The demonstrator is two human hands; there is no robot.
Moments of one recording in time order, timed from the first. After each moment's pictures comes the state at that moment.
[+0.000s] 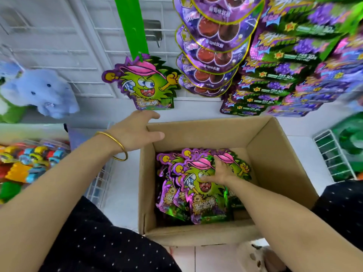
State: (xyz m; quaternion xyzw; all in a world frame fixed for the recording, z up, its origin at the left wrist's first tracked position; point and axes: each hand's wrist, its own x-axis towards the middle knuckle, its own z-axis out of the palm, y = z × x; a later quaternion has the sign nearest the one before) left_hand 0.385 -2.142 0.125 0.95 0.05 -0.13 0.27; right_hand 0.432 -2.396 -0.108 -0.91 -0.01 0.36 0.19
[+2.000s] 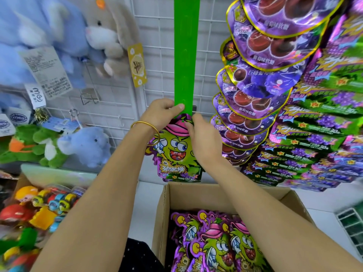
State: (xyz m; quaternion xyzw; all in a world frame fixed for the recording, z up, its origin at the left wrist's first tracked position) left_hand 0.479 -2.092 0.216 0.86 0.07 0.14 0.48; right_hand 0.501 -2.220 0.165 -0.92 -0.23 -0.20 0.24
